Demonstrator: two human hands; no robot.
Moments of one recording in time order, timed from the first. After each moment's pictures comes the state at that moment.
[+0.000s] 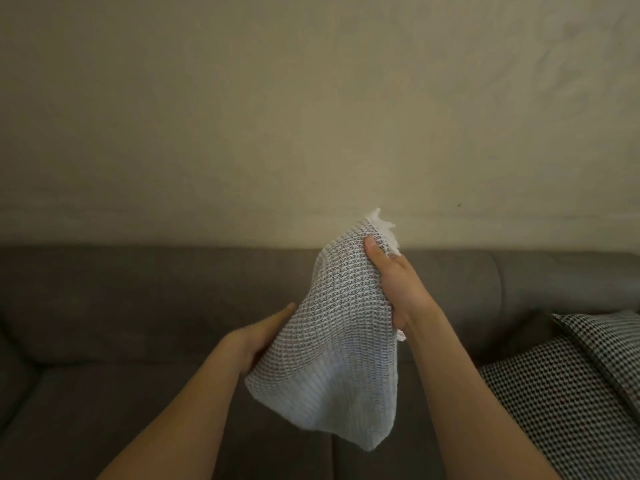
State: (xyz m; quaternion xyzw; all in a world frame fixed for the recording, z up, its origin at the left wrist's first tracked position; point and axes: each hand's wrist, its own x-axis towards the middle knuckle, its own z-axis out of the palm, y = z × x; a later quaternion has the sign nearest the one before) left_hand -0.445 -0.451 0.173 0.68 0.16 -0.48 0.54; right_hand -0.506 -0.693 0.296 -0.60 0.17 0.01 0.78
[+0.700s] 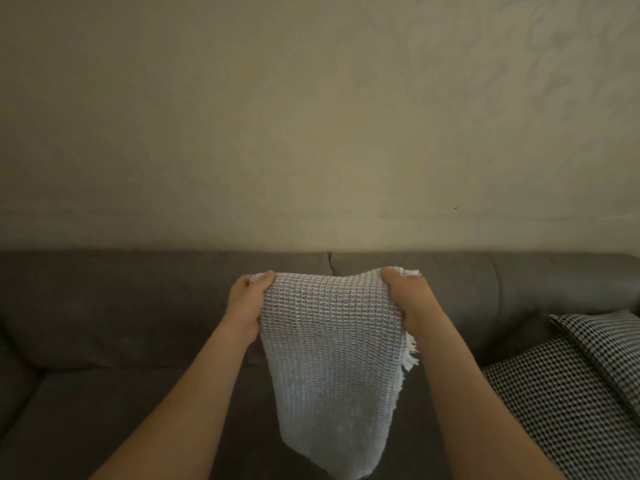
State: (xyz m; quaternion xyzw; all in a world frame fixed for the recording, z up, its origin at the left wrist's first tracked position) left_hand -0.432 -0.455 0.207 0.62 0.17 -0.11 0.76; right_hand -0.499 -0.721 0.256 -0.64 0.37 -0.01 0.68
